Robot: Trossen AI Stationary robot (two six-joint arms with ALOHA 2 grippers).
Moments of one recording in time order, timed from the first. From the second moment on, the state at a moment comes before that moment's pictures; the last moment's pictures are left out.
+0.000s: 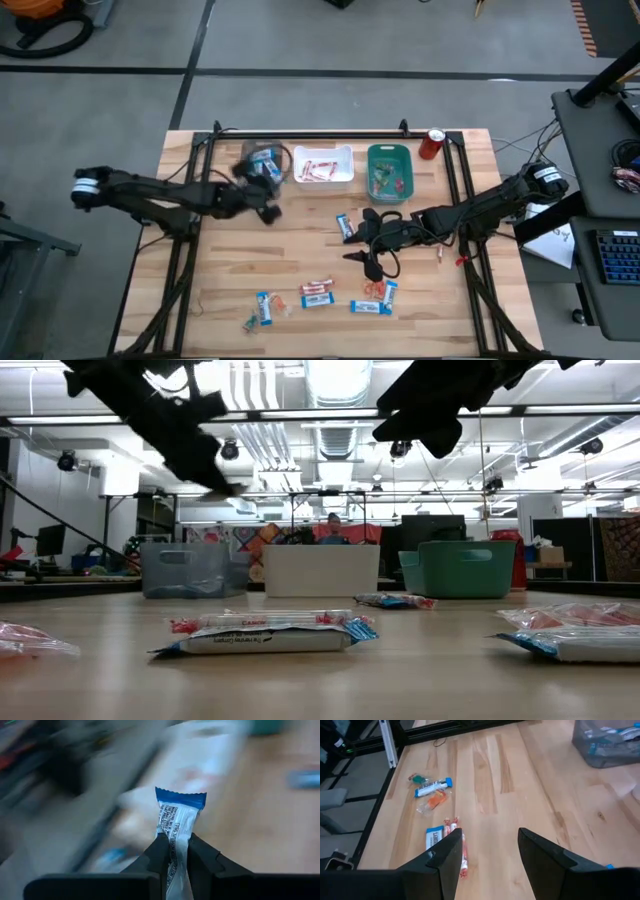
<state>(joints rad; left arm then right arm) 0.00 1.15 0.69 -0.29 -0.72 -0.08 0.29 1.42 0.86 0.04 0.15 0.34</state>
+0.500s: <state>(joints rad) 0.36 1.21 0.69 -0.42 -0.66 -0.45 0.29 1.42 0.86 0.04 0.18 0.35</state>
